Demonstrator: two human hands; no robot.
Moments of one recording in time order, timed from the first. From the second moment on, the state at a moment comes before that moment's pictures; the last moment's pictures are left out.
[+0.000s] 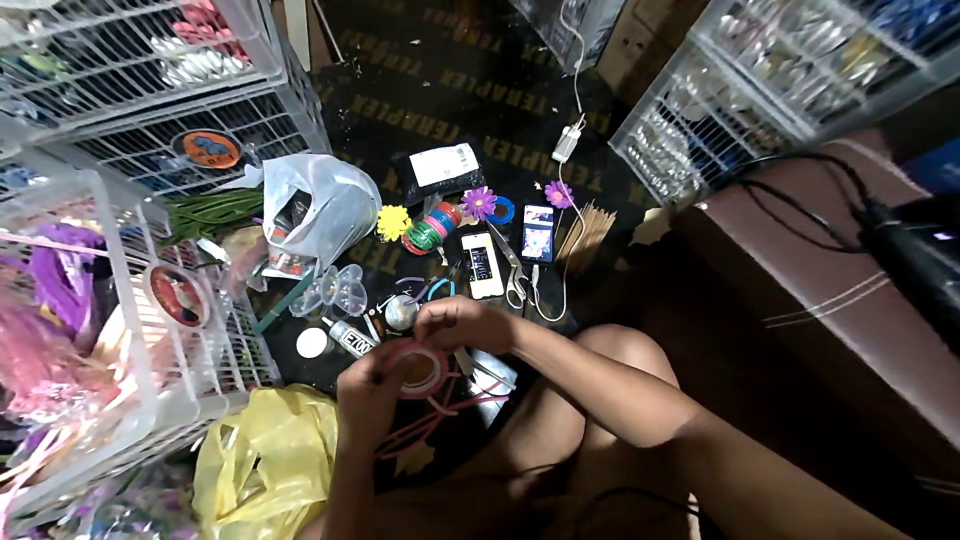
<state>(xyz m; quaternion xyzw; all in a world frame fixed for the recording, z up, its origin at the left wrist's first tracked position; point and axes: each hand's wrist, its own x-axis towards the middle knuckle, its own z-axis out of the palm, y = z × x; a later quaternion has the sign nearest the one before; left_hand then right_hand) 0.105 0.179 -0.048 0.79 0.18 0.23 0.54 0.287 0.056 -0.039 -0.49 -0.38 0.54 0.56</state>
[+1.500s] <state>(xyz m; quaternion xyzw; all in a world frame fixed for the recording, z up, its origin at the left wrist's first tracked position) 0.119 0.170 -0.054 0.64 0.28 0.24 0.67 0.280 0.063 -0.055 -0.61 -0.50 0.32 0.53</state>
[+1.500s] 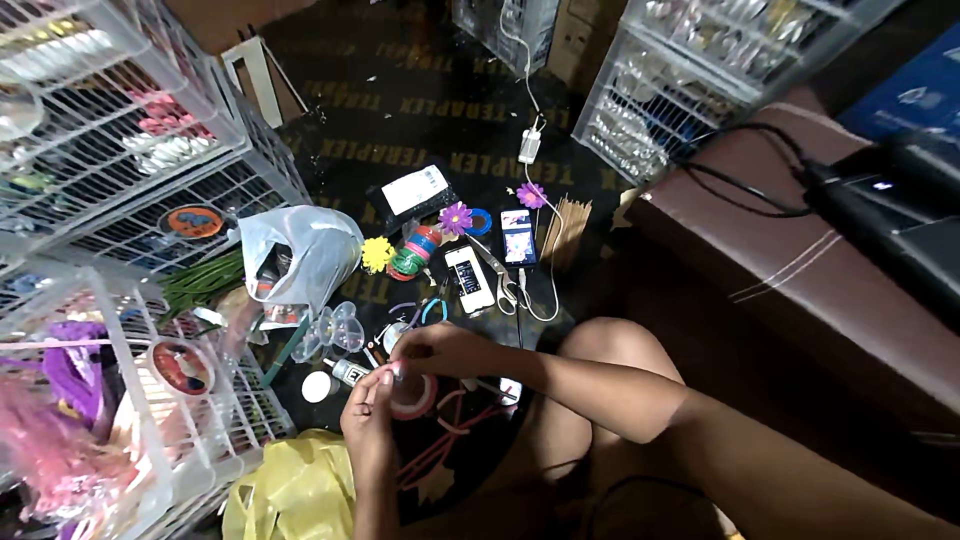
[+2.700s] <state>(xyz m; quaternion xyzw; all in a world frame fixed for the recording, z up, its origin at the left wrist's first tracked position) 0.139 0.183 -0.061 0.42 0.41 0.25 0.77 0.268 0.067 -0.053 -0.65 -0.35 0.43 0.52</state>
